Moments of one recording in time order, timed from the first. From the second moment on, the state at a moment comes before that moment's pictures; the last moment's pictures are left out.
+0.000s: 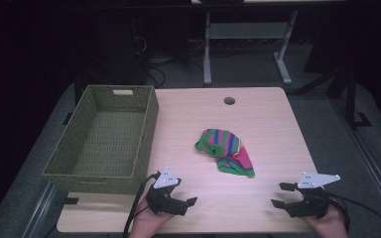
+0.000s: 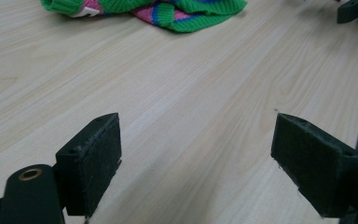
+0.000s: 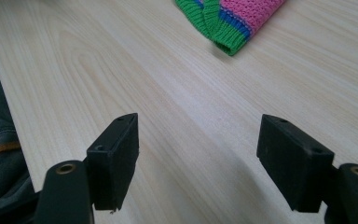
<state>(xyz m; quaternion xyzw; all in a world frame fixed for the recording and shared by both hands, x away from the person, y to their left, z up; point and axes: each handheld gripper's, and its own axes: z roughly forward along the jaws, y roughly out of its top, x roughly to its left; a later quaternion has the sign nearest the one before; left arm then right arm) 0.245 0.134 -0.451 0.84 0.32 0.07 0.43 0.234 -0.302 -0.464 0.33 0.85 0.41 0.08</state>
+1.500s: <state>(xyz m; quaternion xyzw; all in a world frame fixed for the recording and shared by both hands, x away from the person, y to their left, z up) 0.250 0.145 -0.451 0.83 0.33 0.06 0.45 0.298 -0.262 -0.418 0.28 0.87 0.39 0.07</state>
